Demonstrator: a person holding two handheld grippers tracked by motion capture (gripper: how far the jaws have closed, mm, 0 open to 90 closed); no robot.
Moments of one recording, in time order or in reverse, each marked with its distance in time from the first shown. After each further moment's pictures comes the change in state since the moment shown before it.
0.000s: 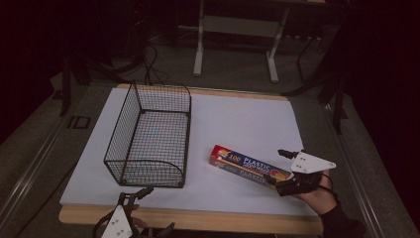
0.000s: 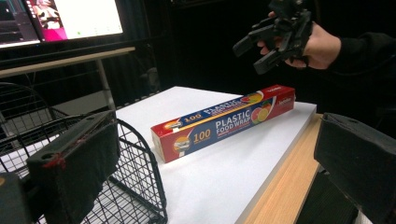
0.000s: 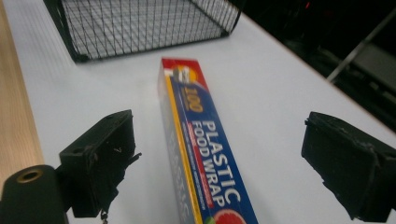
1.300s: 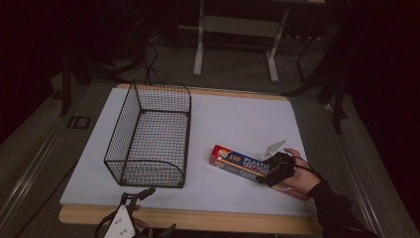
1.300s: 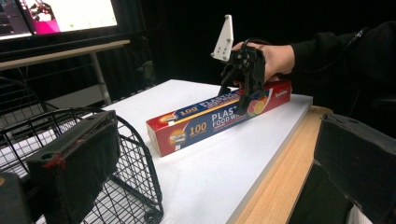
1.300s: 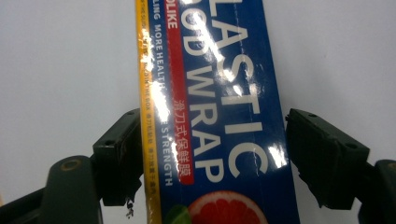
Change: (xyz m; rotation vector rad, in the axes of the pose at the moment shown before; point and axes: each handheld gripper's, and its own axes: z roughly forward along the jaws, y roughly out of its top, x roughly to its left) left arm -0.001 -0.001 0.003 0.032 -0.016 0.004; right arm -0.038 -0.033 0.094 0.536 0.250 0.035
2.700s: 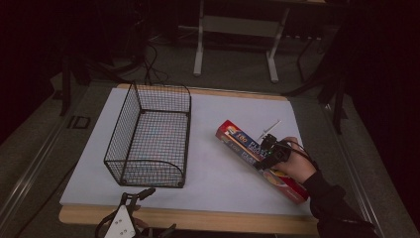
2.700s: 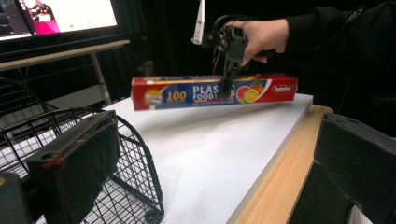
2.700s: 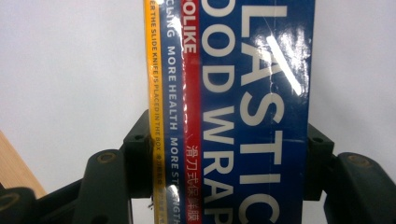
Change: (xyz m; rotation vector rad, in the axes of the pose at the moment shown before) left arm 0.000 0.000 0.000 0.001 -0.001 0.004; right arm -0.009 0.052 -0.025 0.134 -0.037 0.233
